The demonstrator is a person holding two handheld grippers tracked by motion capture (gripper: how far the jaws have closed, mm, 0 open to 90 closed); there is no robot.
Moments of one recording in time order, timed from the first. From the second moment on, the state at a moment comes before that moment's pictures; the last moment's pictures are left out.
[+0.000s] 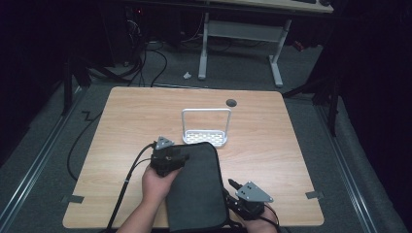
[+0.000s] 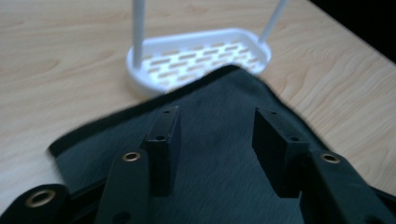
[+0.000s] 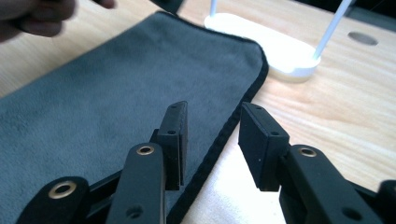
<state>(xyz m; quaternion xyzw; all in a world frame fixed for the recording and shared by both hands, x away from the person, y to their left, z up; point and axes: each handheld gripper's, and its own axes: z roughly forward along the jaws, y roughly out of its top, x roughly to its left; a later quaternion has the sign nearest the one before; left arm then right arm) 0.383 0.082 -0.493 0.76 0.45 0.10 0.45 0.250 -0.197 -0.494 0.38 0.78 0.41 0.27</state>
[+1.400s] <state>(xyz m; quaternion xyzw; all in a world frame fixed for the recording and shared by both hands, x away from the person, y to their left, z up) 0.318 0.104 -0.531 0.83 0.36 0.08 0.42 0.326 -0.172 -0.524 0.40 0.83 0.33 0.20</state>
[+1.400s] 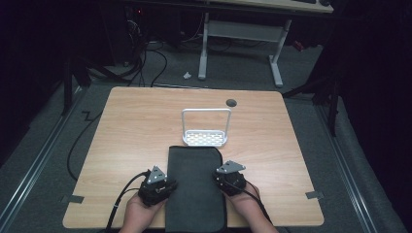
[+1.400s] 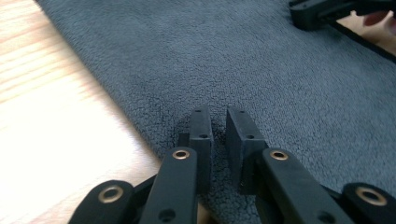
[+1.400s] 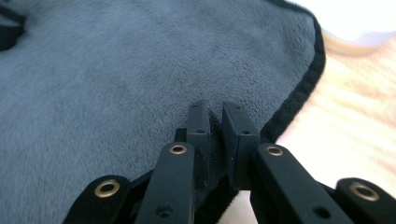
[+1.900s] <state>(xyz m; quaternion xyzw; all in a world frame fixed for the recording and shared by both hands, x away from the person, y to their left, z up) 0.291 0.088 -0.529 0.85 0.33 0.06 0.42 0.276 -0.200 -0.528 0.39 0.83 0.35 0.20</state>
